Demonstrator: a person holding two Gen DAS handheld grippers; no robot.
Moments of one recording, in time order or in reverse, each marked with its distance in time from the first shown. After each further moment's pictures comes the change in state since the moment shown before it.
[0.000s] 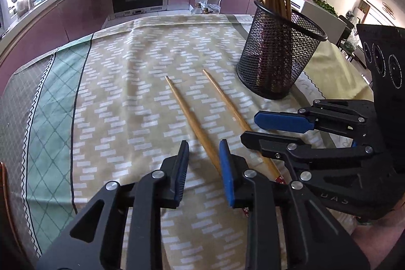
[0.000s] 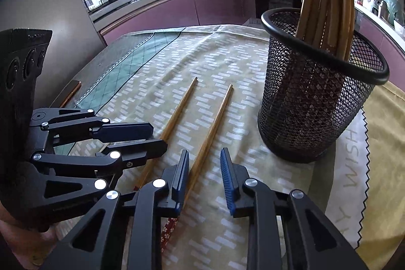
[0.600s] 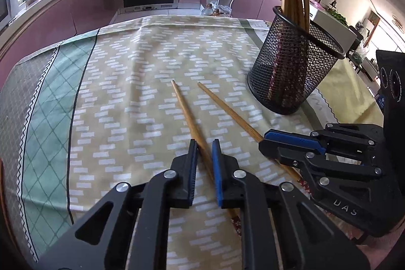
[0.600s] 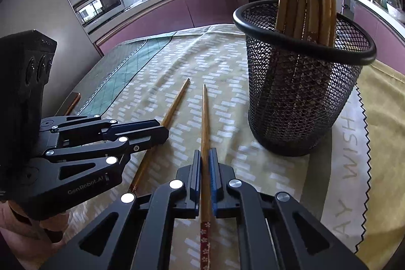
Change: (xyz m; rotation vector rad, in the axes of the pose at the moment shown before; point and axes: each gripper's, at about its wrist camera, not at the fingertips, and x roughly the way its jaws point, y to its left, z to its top) left arm 0.011 0.004 0.011 -0.080 -0.006 0.025; right arm -0.005 -0.018 -0.005 0.083 -0.013 0.033
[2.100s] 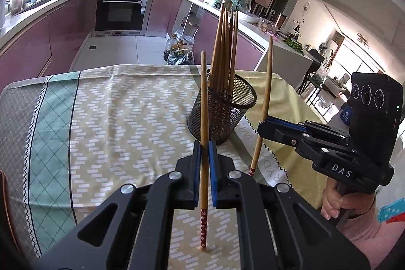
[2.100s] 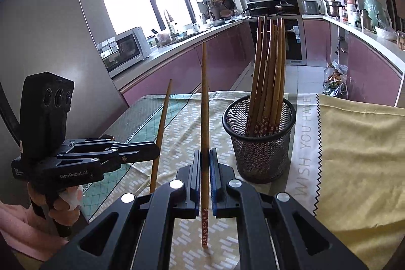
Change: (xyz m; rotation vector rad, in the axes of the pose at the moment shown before) left arm -0.101 -0.021 0.011 0.020 -0.171 -0.235; right arm -0.113 -0.015 0.005 0.003 -0.278 0.077
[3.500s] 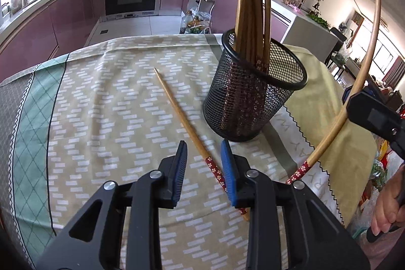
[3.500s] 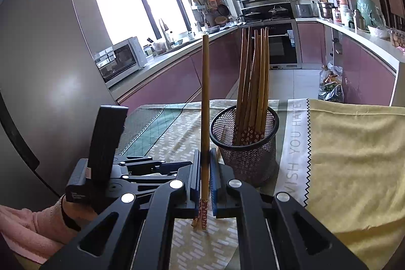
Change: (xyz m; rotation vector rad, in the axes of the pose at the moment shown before) left arm 0.099 0.005 -0.002 0.022 0.152 0.133; right arm -0.011 -0.014 0.005 0.028 -0.041 -0.008
